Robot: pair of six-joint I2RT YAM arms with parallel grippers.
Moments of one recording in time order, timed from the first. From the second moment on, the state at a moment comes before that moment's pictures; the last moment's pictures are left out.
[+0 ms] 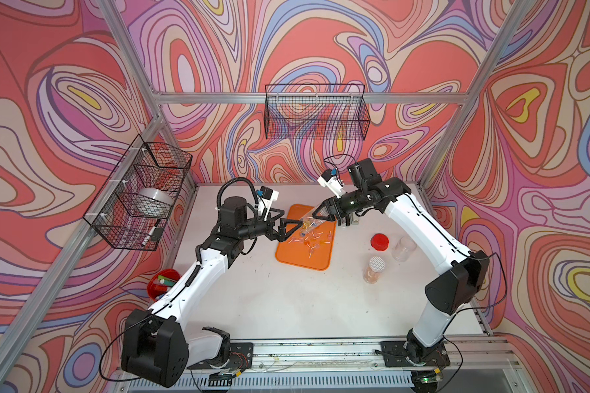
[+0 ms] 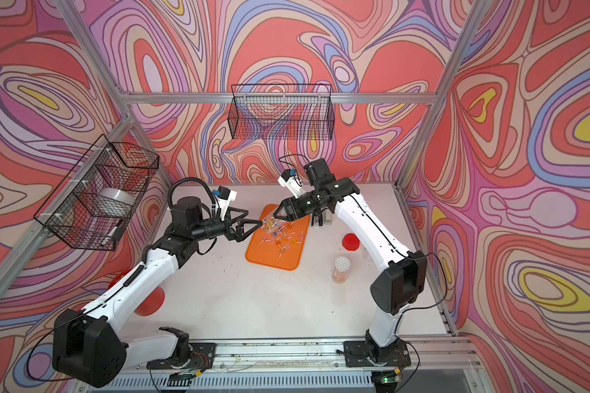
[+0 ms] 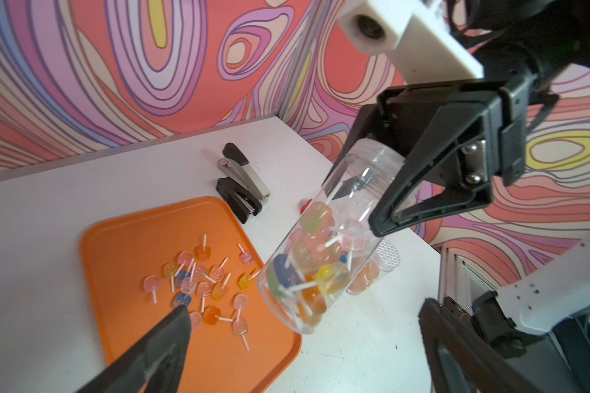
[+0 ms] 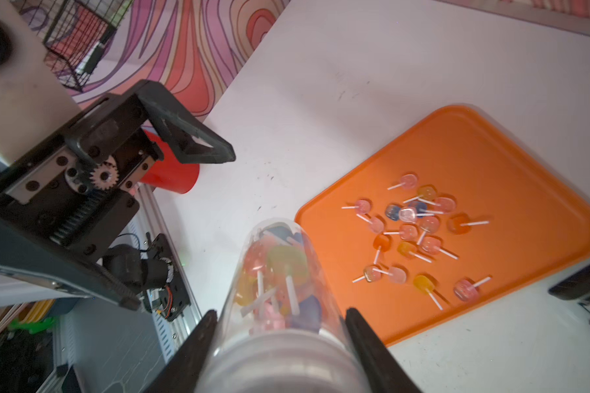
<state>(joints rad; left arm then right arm) -0.28 1.26 0.97 -0.04 0.77 -0.18 0.46 1.79 1.90 -1.00 -0.66 -0.03</state>
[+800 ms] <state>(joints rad) -0.35 1.31 0.96 -0.06 0.84 -0.04 0.46 1.86 1.92 -1.00 -0.90 -0.08</state>
